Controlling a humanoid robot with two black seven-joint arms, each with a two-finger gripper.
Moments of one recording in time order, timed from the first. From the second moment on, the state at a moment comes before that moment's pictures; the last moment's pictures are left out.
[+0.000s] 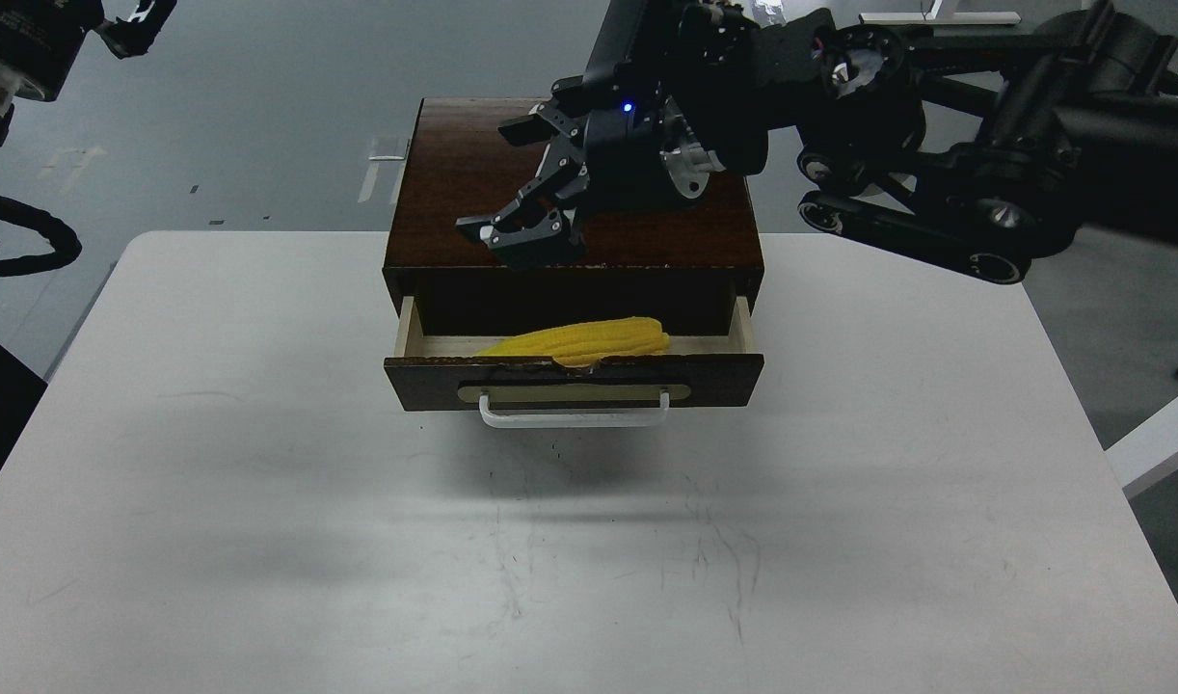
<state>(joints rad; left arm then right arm) -1.01 0.71 -0.58 -0.79 -0.17 -0.49 -0.45 1.66 -0.28 -0.11 1.13 -1.53 0.13 0.36</state>
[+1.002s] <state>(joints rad) -1.00 0.55 -0.58 -0.59 -0.18 -0.49 -0.45 1.09 -0.49 0.69 0.71 0.04 0.21 0.34</state>
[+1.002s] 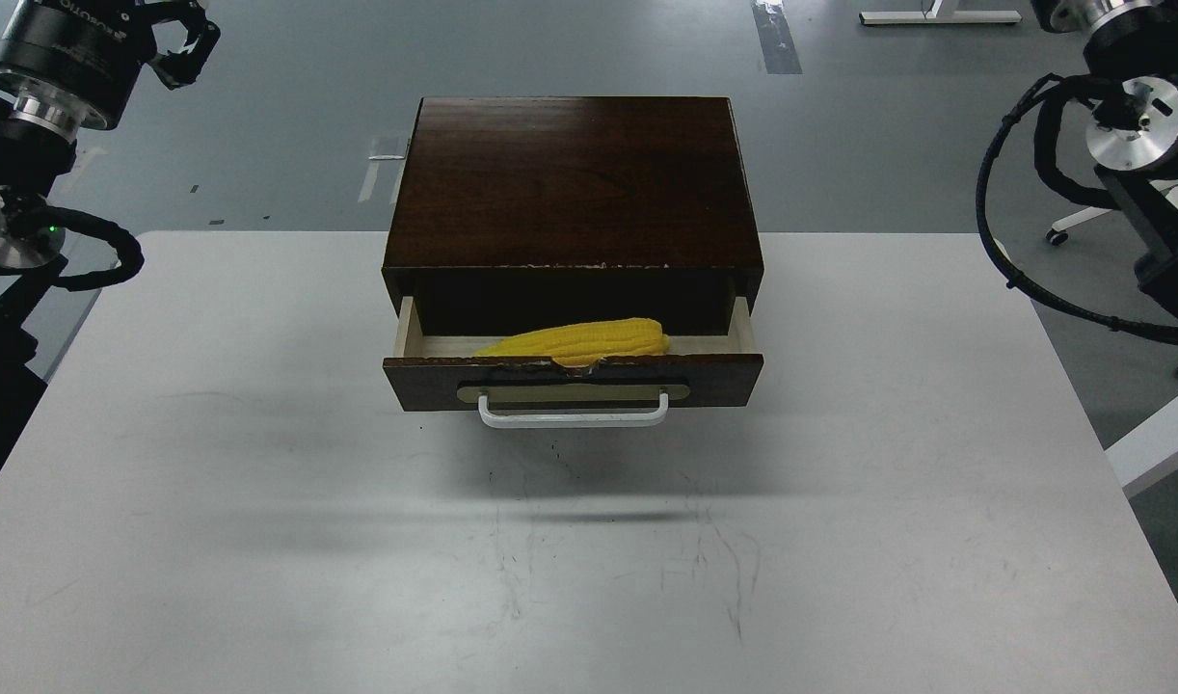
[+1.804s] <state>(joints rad) -0.95 0.51 -0.63 -0.55 -0.23 -0.49 -0.40 0.94 -0.51 0.76 0.64 0.28 0.46 0.35</state>
